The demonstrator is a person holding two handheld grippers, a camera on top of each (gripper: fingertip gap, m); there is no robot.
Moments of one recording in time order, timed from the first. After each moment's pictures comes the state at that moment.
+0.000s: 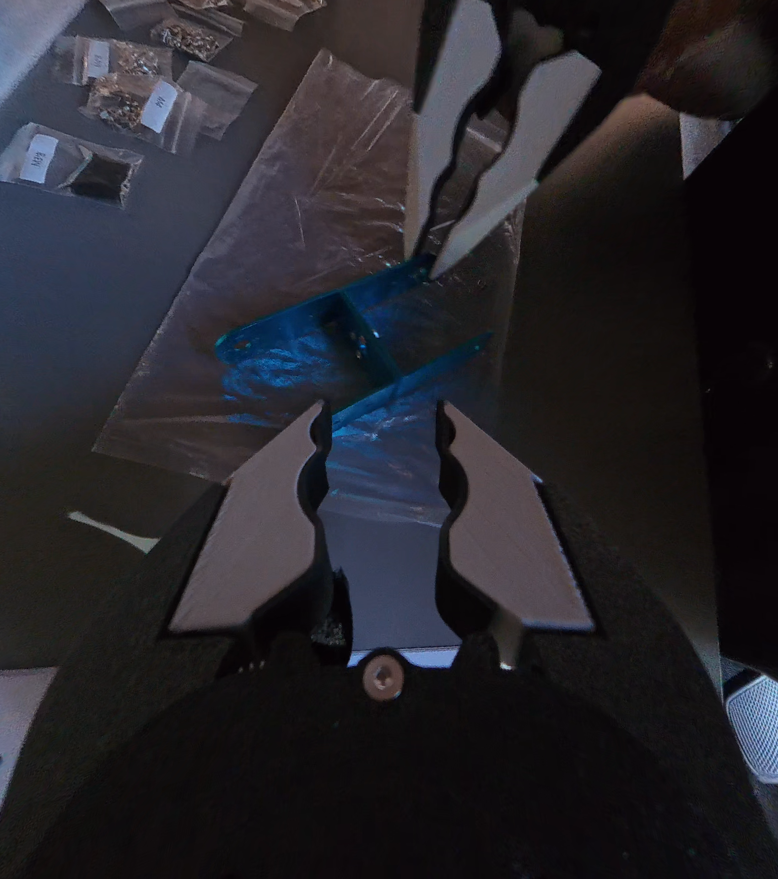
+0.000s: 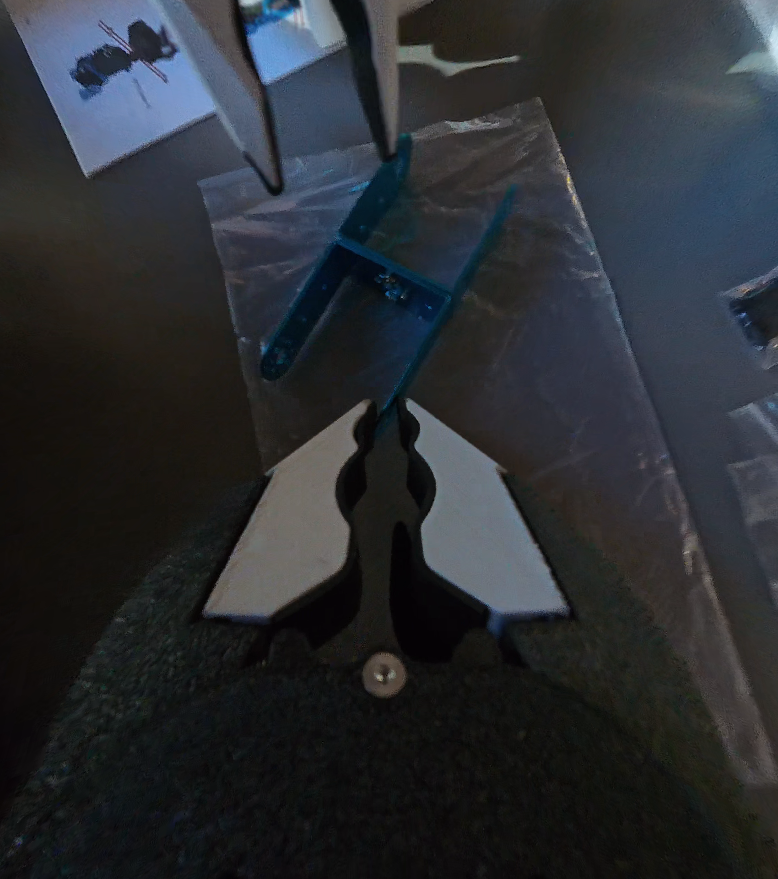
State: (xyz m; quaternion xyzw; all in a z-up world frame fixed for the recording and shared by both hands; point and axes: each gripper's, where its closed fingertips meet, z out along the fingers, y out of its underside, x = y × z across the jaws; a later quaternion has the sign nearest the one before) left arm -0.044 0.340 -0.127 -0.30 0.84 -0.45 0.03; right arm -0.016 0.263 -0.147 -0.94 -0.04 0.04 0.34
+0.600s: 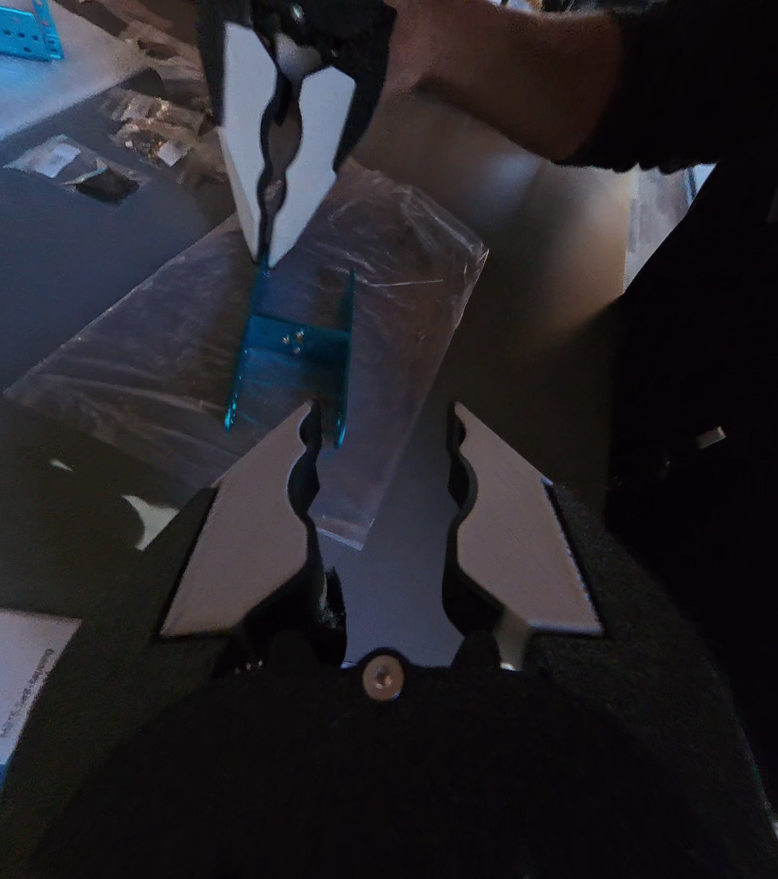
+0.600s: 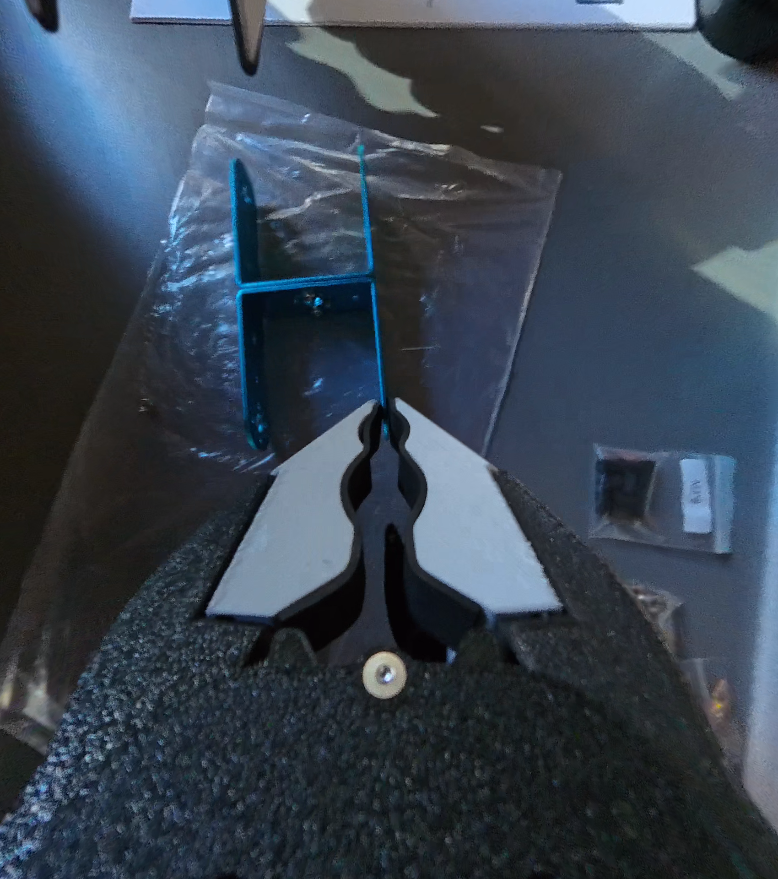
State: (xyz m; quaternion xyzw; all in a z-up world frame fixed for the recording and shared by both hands) left arm -0.077 0.320 -0.102 -0.39 0.77 -0.51 0.05; right arm 0.042 0.288 -0.151 -0.89 -0.29 0.12 0.32
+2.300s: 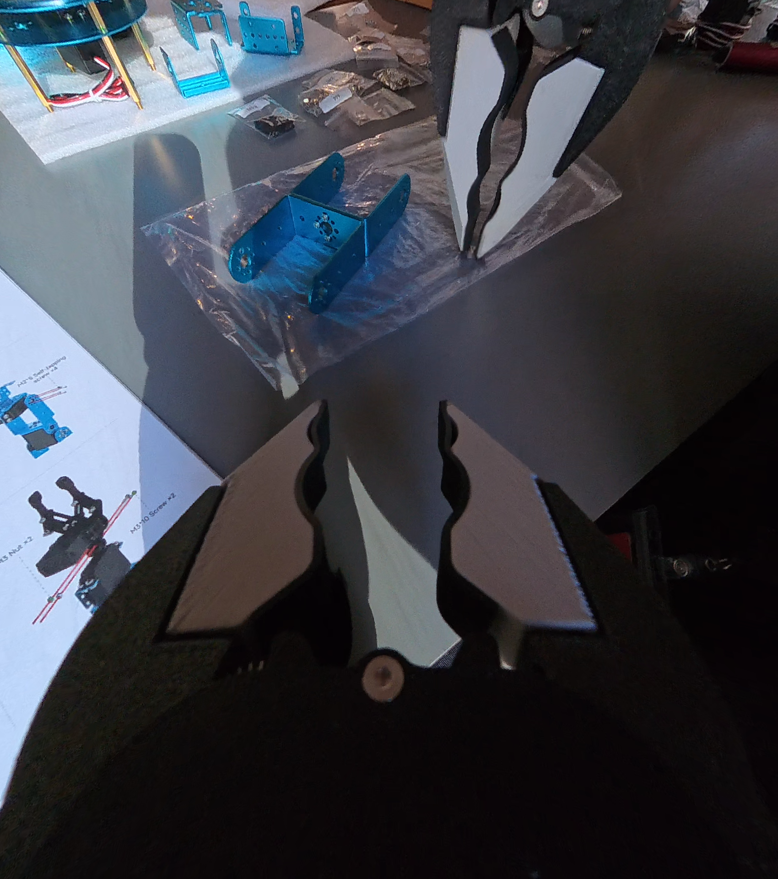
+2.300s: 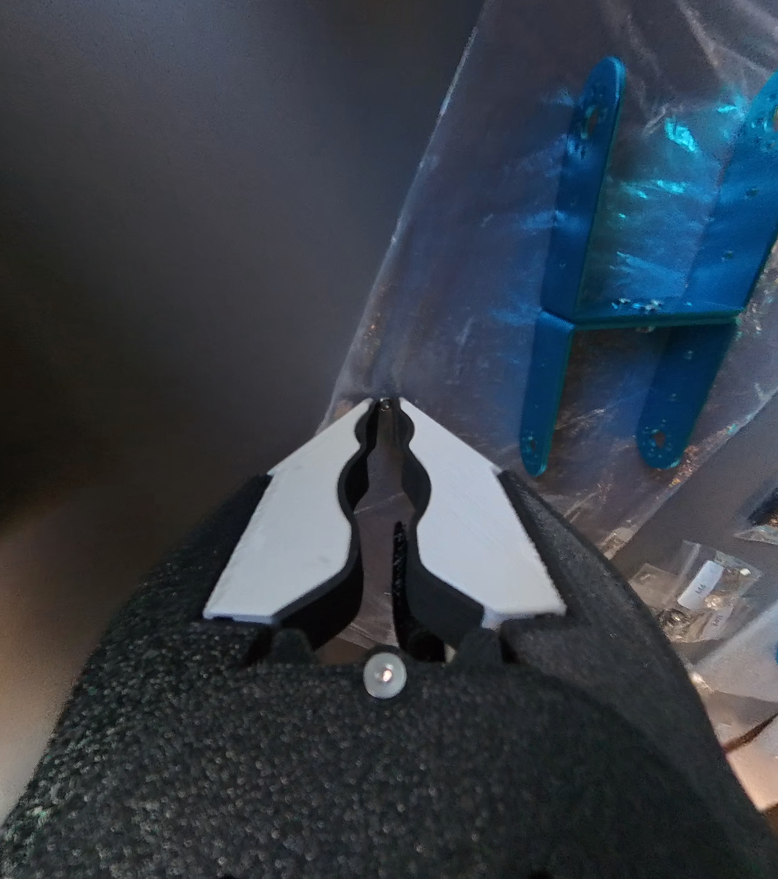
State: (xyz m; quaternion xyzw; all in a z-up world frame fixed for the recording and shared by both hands) left arm -0.153 0.307 -0.127 -0.52 0.69 -0.40 0.29; right arm -0.042 0.218 -0.164 -0.92 -0.38 0.00 0.05
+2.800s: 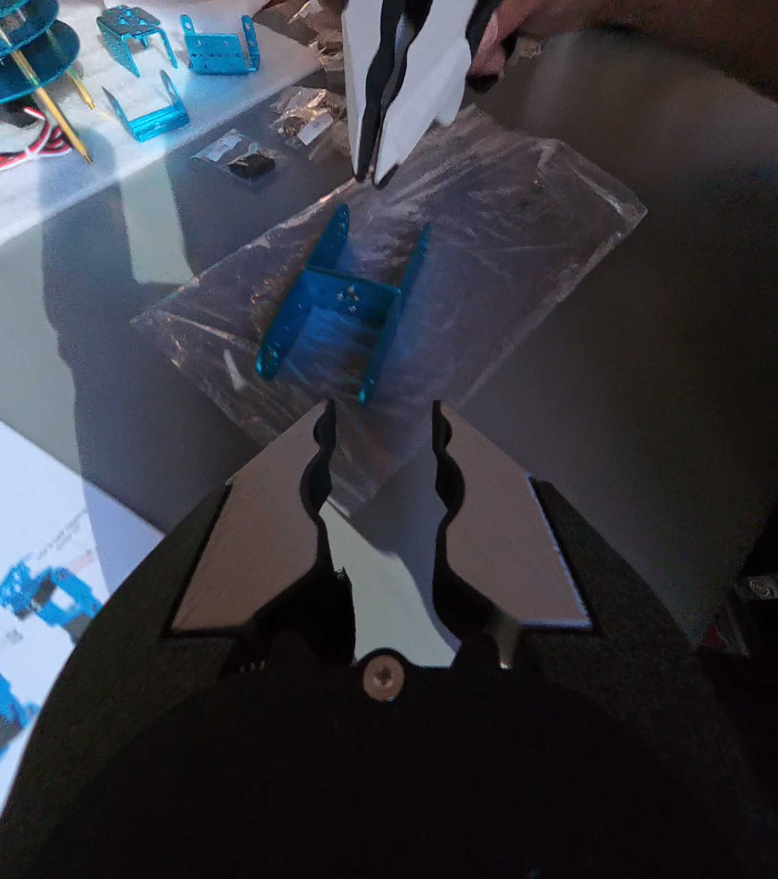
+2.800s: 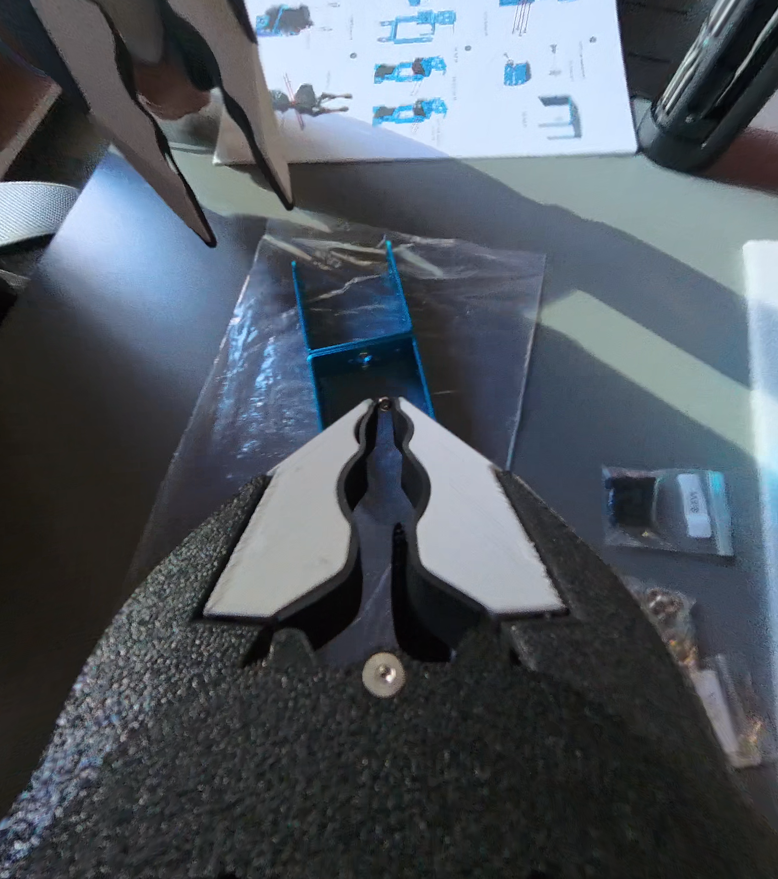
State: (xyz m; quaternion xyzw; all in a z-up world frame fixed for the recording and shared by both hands) left arm -0.085 0.320 -0.125 -0.47 0.74 -0.41 0.24; right arm 0.025 0.282 -0.115 -0.87 -0.26 0.14 0.39
